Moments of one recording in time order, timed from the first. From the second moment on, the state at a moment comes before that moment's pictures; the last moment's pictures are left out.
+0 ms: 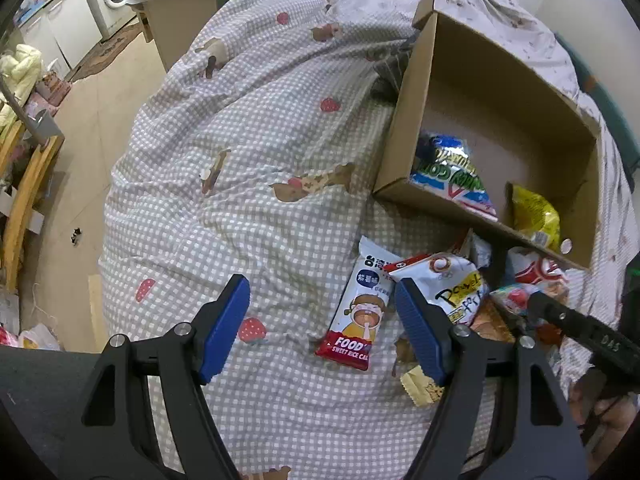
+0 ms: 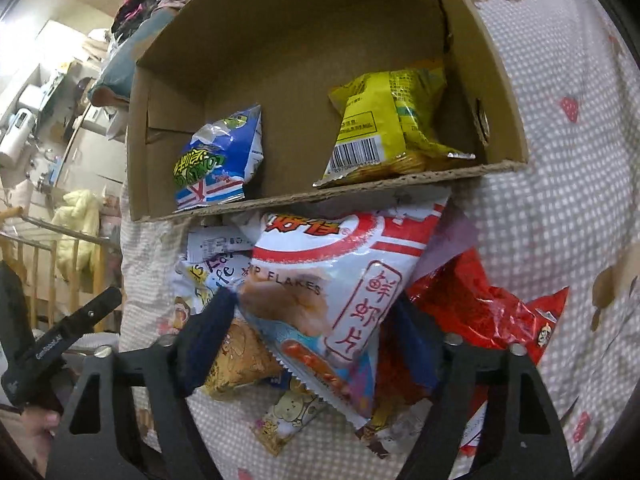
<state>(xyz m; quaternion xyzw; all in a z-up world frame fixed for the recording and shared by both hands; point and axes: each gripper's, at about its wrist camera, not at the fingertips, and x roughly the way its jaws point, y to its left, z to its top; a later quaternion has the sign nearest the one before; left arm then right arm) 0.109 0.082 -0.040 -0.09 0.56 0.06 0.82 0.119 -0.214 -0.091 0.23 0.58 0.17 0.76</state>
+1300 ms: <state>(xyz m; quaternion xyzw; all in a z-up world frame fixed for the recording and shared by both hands) 0.137 0.018 -0.116 0.04 0.65 0.01 0.76 0.064 -0.270 -0.037 0.27 0.50 0.17 0.80</state>
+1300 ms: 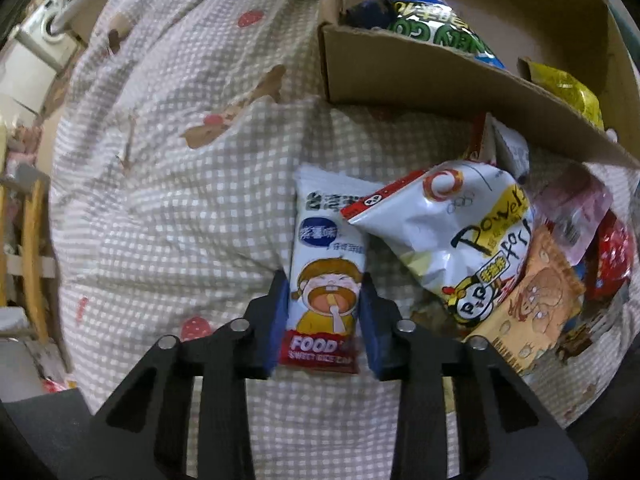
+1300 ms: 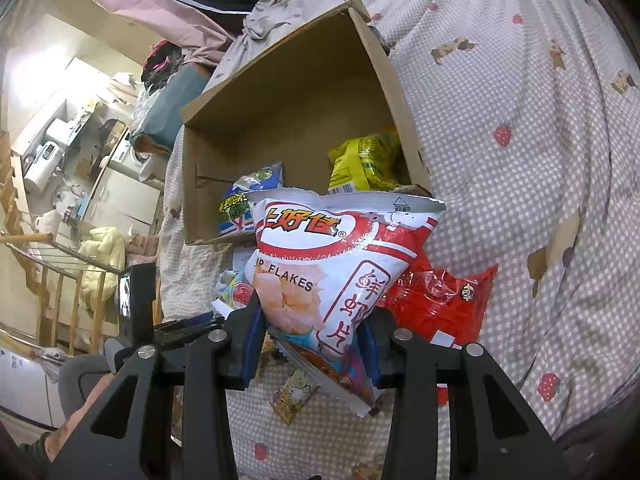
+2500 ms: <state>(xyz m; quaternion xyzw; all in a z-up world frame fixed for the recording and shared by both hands) 0.151 0.020 0.047 0.00 0.48 -0.03 0.87 0.099 -0.277 0.005 0.26 0.42 0.19 0.85</state>
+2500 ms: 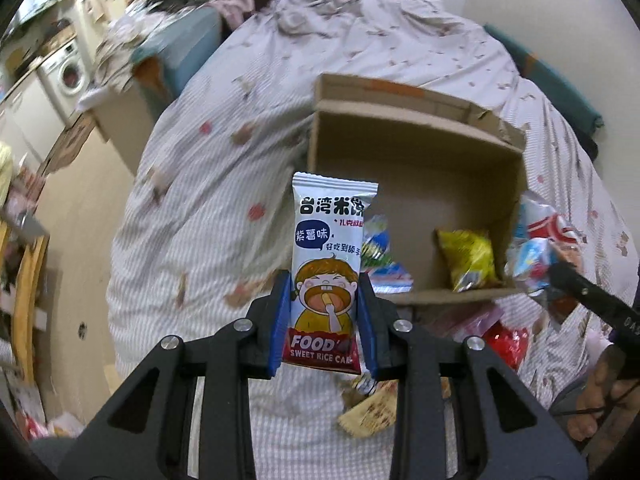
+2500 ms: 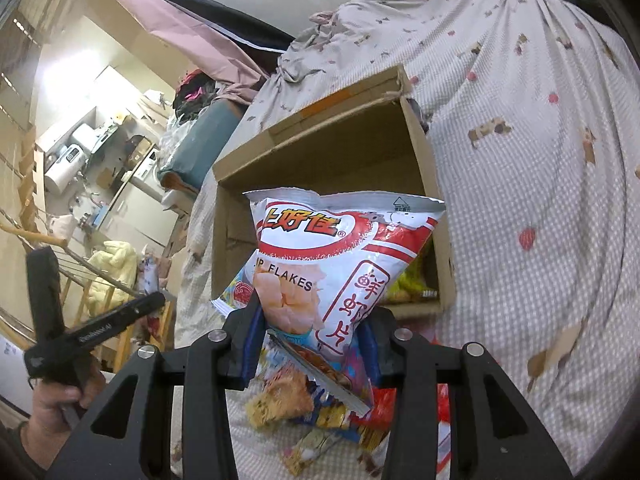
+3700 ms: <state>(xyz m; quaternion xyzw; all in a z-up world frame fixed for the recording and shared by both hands) 0.227 -0.010 -0.016 0.01 0.47 -0.07 0.88 0.190 -0.230 -0.037 0.19 0.45 0.24 0.84</state>
